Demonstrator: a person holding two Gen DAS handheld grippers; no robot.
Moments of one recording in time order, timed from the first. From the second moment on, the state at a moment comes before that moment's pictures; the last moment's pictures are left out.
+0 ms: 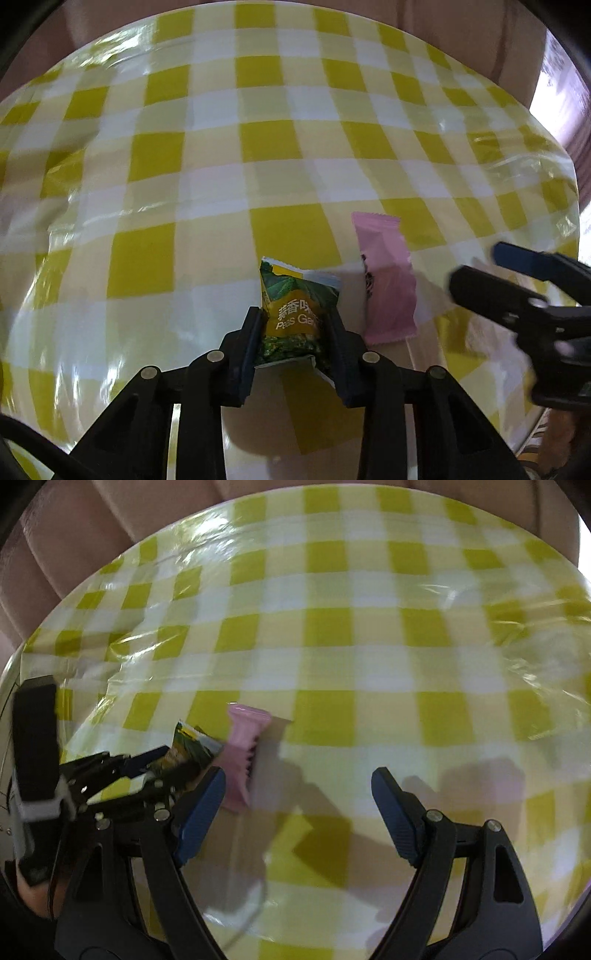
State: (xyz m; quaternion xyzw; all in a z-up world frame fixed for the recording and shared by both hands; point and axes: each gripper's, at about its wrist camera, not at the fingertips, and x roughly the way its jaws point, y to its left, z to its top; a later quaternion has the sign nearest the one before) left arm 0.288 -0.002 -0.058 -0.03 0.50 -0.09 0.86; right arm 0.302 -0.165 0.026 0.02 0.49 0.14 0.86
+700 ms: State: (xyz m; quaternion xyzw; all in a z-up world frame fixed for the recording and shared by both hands) left arm 0.225 0.026 -0.033 -0.13 0.46 -0.04 0.88; right arm 0.302 -0.131 0.002 -0.06 0.48 0.14 0.86
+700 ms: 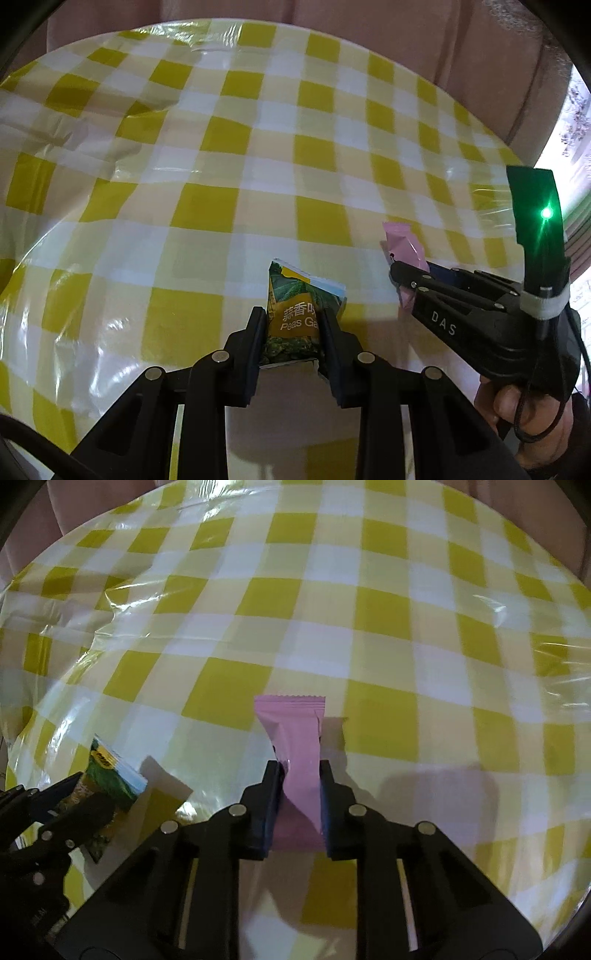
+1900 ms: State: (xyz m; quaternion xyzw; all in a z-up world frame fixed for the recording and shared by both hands) left arm 0.031 -0.319 0.017 -0.09 0.48 -0.40 0.78; right arm -0.004 -0.511 0.049 0.04 0.47 -0.16 0.87
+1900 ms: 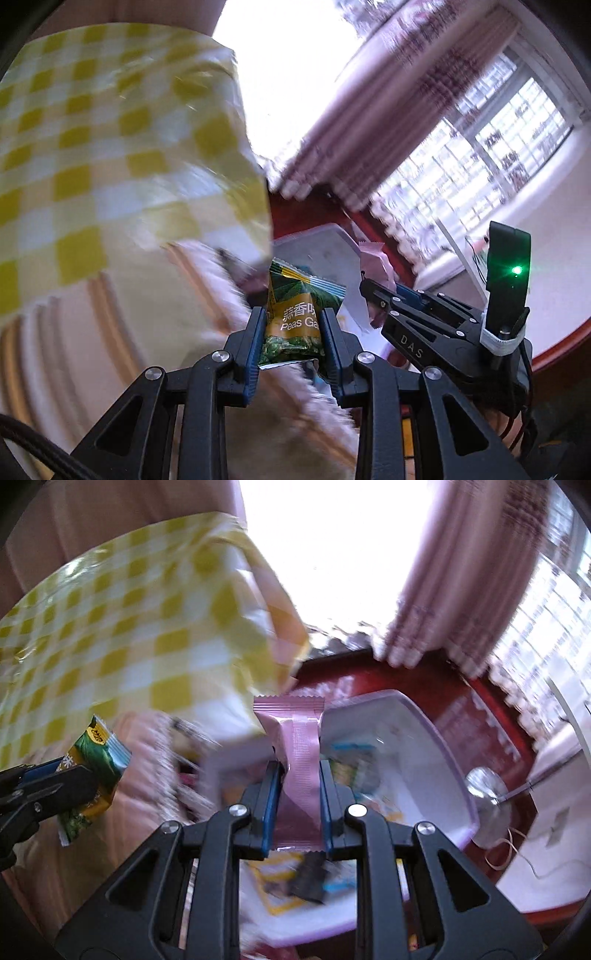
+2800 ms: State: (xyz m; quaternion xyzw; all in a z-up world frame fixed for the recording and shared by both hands) left arm -0.003 -0.378 -0.005 0.01 0.52 -0.37 0.77; right arm -0.075 -0.568 0.037 0.09 0.48 -0.22 0.84
